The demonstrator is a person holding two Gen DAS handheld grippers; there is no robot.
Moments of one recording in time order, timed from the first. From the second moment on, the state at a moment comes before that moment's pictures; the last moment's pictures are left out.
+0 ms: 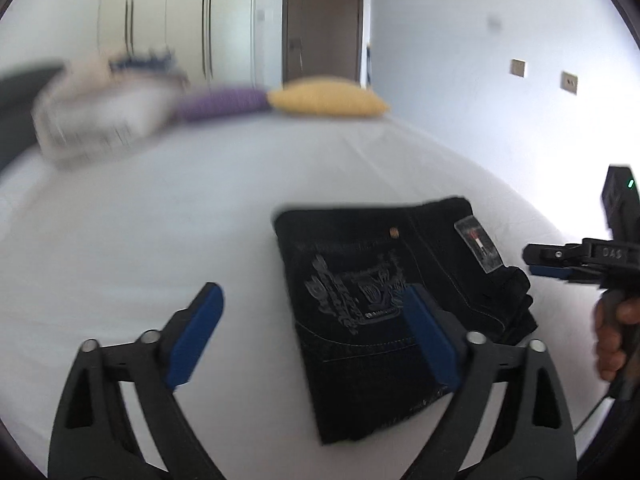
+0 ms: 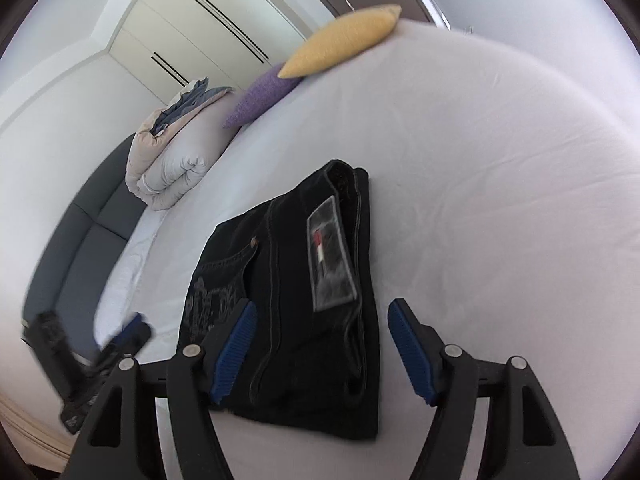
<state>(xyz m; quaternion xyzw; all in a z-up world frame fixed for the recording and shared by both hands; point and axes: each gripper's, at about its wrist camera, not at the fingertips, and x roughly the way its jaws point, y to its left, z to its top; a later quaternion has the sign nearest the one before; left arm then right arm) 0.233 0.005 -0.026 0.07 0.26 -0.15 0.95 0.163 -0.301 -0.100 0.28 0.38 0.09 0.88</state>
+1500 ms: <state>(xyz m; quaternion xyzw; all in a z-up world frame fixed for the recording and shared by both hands) 0.090 0.004 0.013 0.04 0.32 -0.06 0.94 -0.076 -0.212 0.040 0.06 0.25 -0.10 0.96</state>
